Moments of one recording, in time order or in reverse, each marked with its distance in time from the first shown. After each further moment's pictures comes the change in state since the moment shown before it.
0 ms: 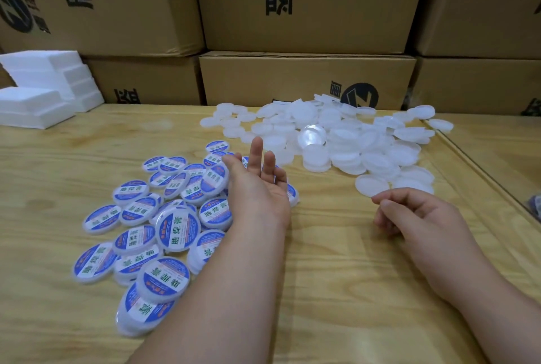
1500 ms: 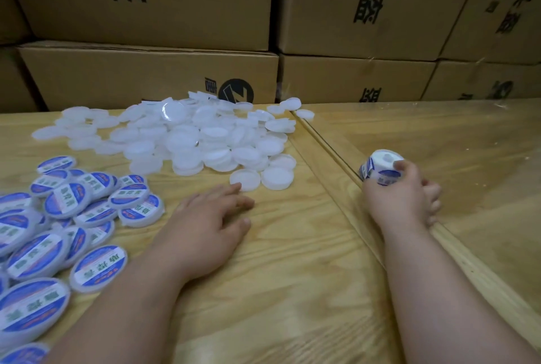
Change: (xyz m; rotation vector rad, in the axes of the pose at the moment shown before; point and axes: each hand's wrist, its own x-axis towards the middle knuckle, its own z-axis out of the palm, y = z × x) left_hand -0.024 -0.062 -0.017 2.080 -1.055 0.450; right_hand 0.018 0.012 -0.141 -0.628 0.897 0.403
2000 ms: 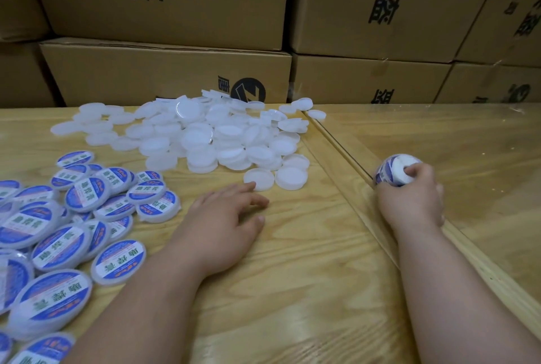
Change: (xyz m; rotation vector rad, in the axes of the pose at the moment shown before) left_hand -0.002 -0.002 0.001 -0.051 0.021 -0.007; right_hand 0.009 0.004 0.009 0.013 -0.038 -0.067
